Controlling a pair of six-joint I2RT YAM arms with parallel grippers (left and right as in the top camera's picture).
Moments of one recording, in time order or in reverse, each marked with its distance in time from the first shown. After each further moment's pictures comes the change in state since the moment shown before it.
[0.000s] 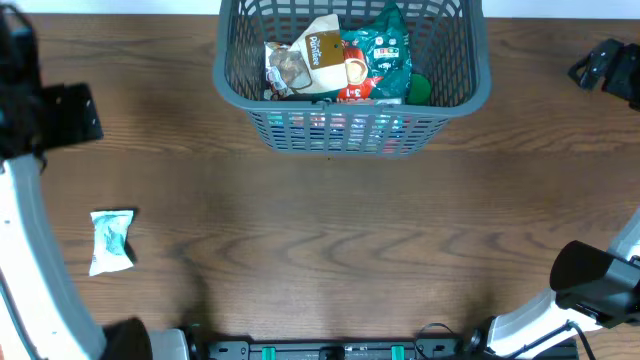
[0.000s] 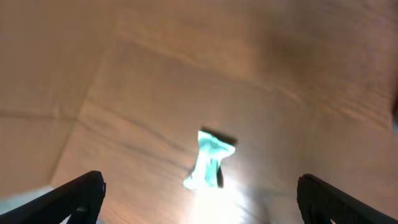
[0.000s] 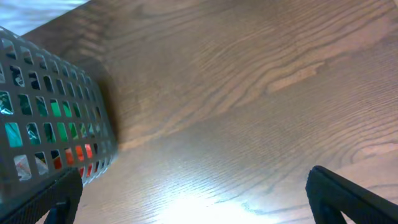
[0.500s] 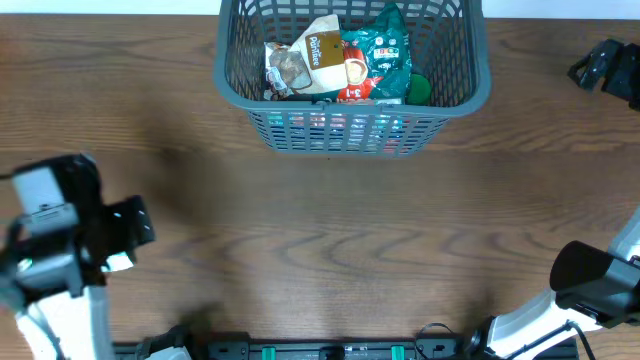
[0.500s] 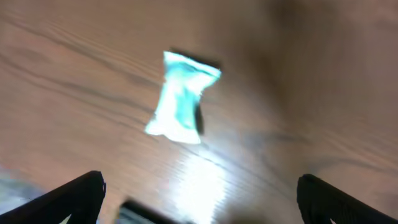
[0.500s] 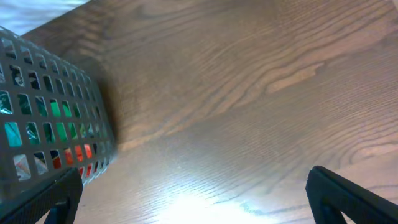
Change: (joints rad) left arm 0.025 -0.516 -0.983 0.354 0.086 -0.002; right arm 0.000 0.000 0.000 0.003 0.001 -0.005
